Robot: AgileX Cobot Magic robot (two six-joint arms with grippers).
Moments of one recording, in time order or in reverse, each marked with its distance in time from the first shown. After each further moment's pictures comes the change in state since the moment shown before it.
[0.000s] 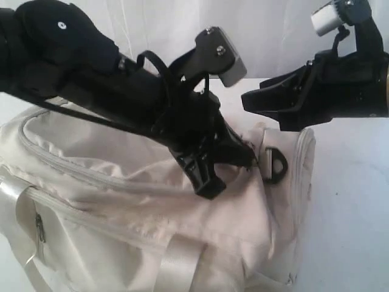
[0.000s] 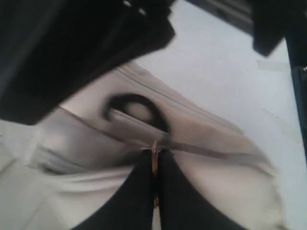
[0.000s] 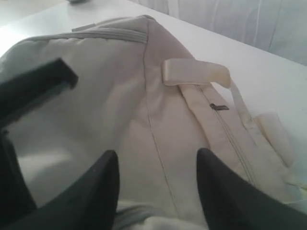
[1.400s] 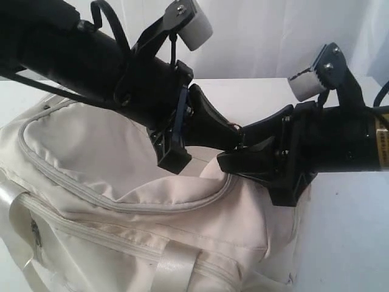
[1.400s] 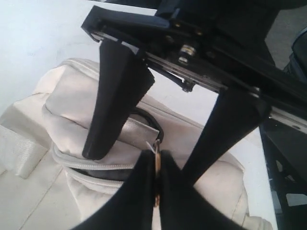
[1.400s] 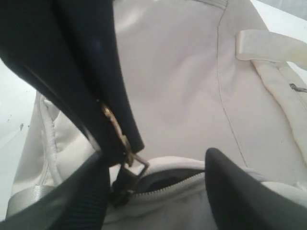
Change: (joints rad) left arm 0.111 -0.030 -0.025 -0.143 0.224 0.124; right arm 0.118 -0.083 0.153 0.001 -0.018 -0.089
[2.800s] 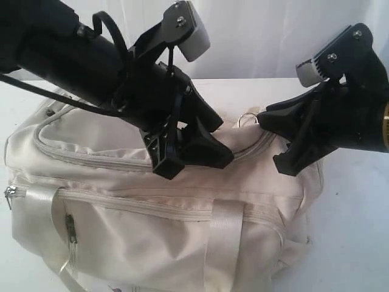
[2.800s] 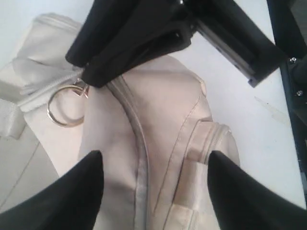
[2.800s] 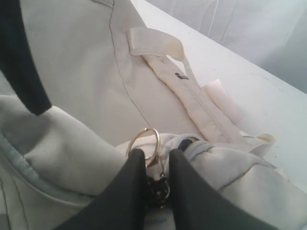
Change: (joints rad) left arm 0.001 -0.006 0.011 0.118 -0.057 -0.032; right arm 0.010 -0.058 -0.002 -0.023 0.353 -0.045
